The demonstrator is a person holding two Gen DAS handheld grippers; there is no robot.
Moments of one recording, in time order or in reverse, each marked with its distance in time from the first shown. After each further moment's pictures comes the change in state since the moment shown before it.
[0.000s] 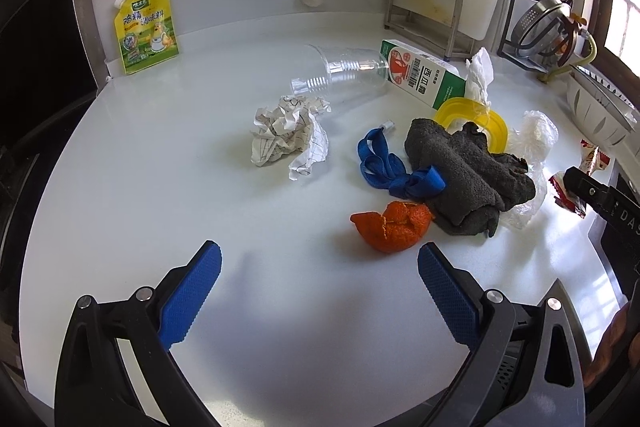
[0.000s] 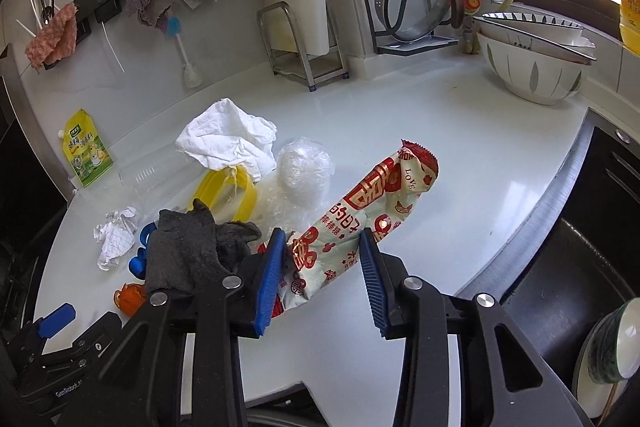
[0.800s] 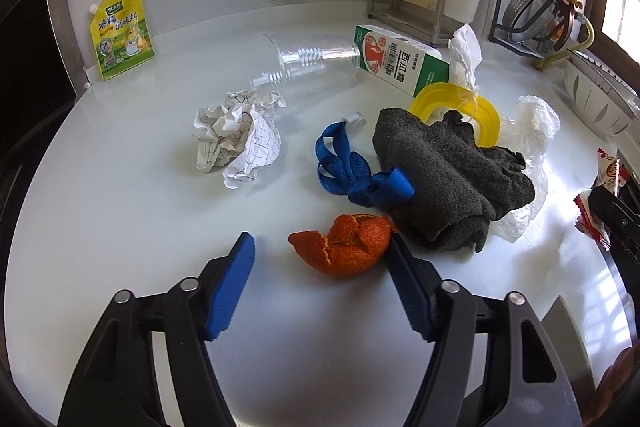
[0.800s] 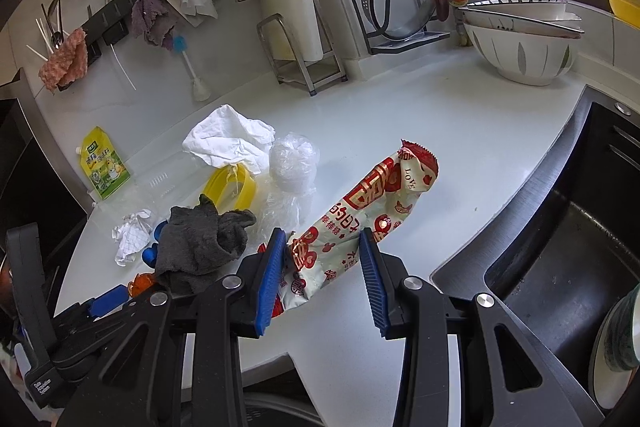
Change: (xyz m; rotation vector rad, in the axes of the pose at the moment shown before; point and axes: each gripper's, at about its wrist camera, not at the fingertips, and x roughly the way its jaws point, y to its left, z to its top) left arm 0.022 -0.032 0.005 0.032 0.008 -0.008; right arm -0.015 -0.023 -0.017 0.056 -0.033 0.084
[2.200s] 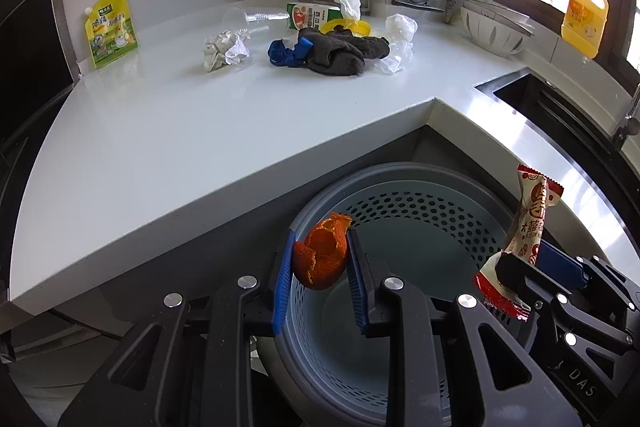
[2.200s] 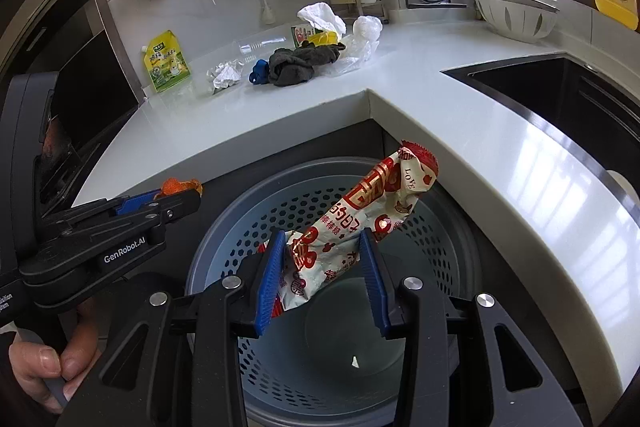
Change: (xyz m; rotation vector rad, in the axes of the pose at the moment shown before) left arm -0.117 0.009 -0.144 0.153 0.000 -0.162; right arm -0.134 0.051 -0.180 -0.151 0.119 0.033
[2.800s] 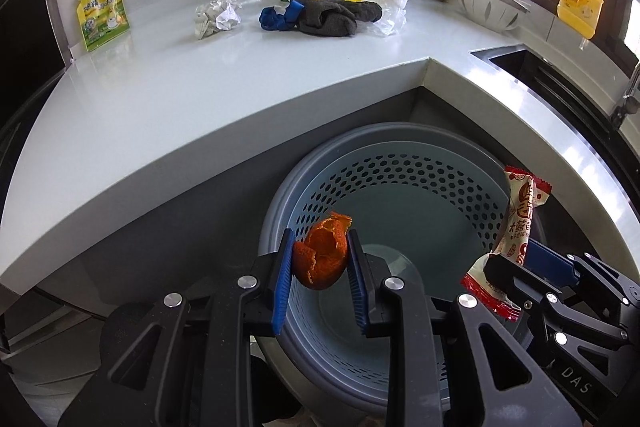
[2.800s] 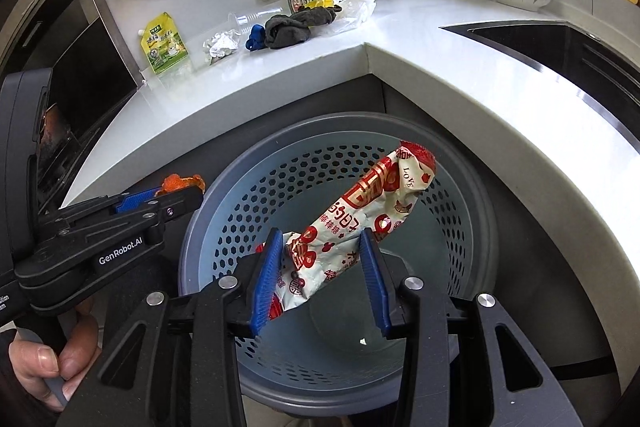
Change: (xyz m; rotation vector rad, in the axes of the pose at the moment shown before) left arm 0.010 -0.003 -0.023 0.015 0.065 -0.021; right arm 0.013 -0.005 -0.023 0.029 0.068 0.017
